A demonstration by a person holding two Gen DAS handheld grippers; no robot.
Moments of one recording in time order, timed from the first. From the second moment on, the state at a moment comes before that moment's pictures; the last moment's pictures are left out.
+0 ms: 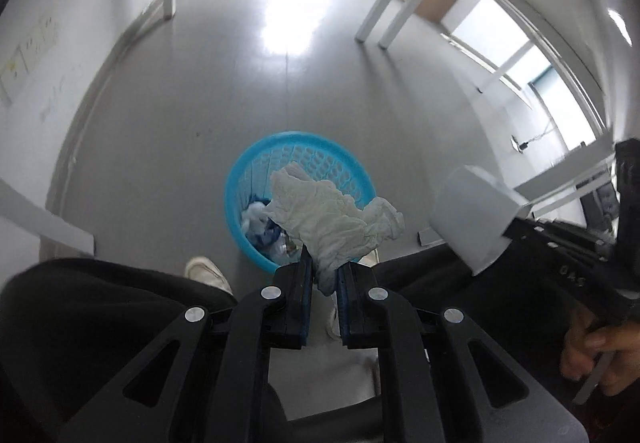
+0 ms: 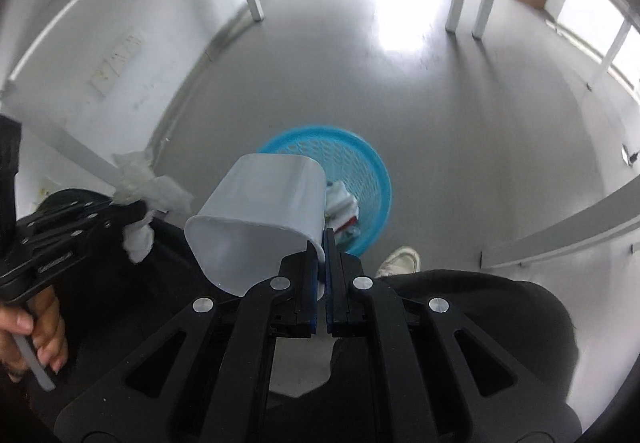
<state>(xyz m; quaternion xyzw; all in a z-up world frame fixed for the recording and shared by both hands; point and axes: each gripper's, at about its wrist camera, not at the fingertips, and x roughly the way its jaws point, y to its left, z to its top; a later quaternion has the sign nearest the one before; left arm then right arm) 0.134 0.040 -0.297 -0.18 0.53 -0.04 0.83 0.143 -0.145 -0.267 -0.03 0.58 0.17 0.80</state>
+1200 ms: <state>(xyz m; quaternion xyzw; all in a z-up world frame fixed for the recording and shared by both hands) 0.290 0.040 -0.449 -0.22 0.64 0.02 0.73 0.279 -0.131 -0.468 0.01 0.74 0.09 0.66</state>
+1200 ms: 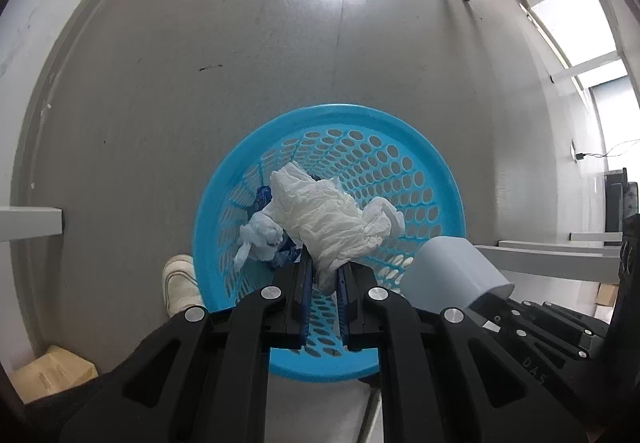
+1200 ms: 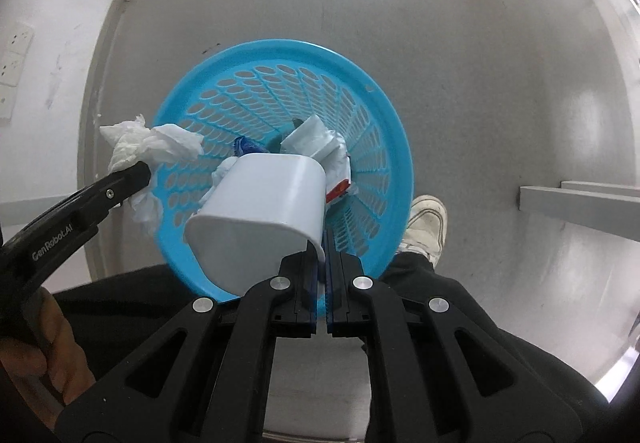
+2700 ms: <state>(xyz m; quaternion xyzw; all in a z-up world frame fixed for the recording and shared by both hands) 0.145 0.025 -0.294 -0.19 0.54 -0.03 0.82 0.168 -0.156 -0.300 -0.01 0.59 0.14 0.79</state>
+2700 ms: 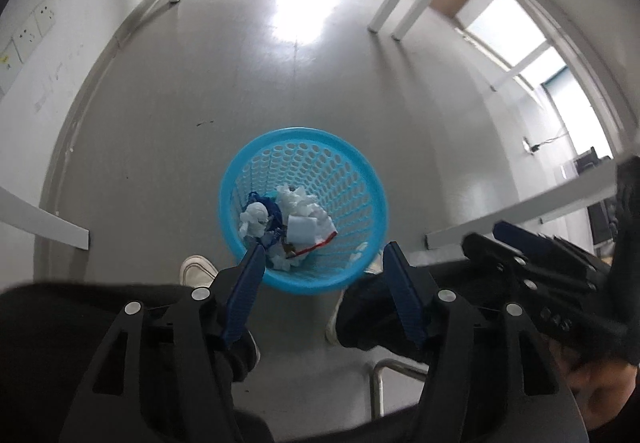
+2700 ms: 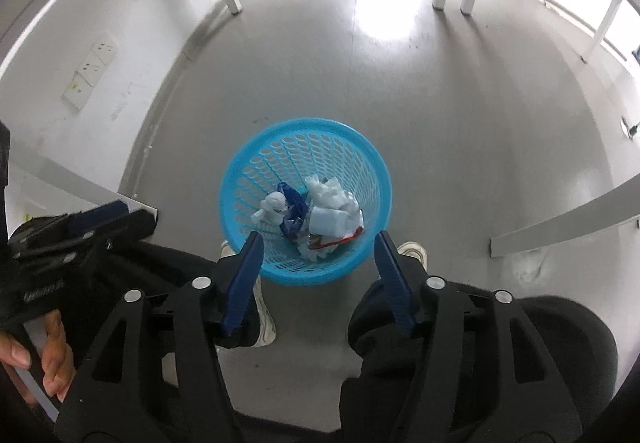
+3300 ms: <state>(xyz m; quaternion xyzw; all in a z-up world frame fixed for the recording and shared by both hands) 0.050 0.006 -0.211 -0.12 0.47 -0.03 0.87 0.068 -0.173 -0.221 -0.01 0.53 0.19 0.83</state>
